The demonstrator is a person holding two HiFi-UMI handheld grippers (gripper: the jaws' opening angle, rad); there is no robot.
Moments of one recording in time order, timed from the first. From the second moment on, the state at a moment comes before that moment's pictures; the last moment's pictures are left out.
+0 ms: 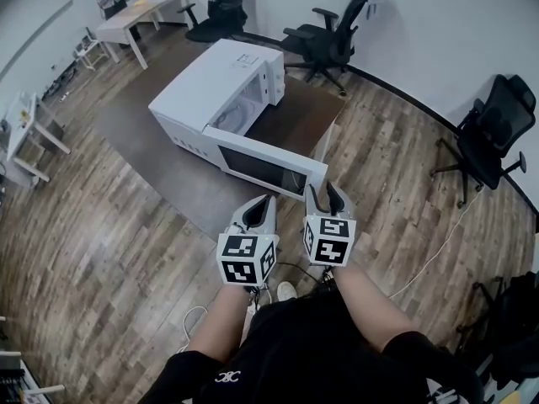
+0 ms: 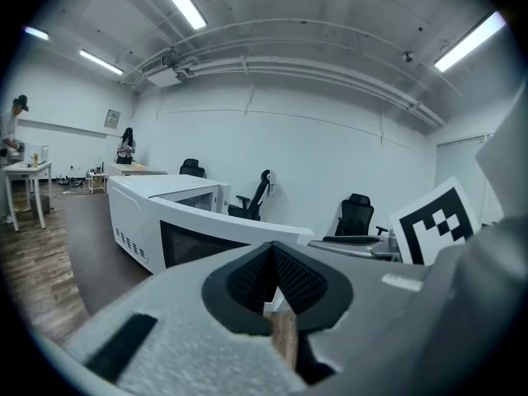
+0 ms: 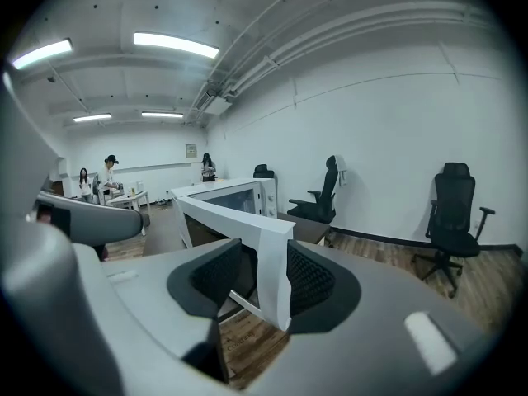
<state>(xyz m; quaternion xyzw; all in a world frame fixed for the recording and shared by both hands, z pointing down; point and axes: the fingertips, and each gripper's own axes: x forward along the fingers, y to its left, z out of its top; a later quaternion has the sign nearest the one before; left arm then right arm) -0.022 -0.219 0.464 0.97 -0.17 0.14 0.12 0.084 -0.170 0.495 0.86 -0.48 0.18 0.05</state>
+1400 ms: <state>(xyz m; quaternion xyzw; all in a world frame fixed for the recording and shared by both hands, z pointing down) 0.009 -0.260 0.476 0.96 -0.20 0.16 0.13 0.146 -0.211 0.524 0.86 -0.45 0.21 0.11</state>
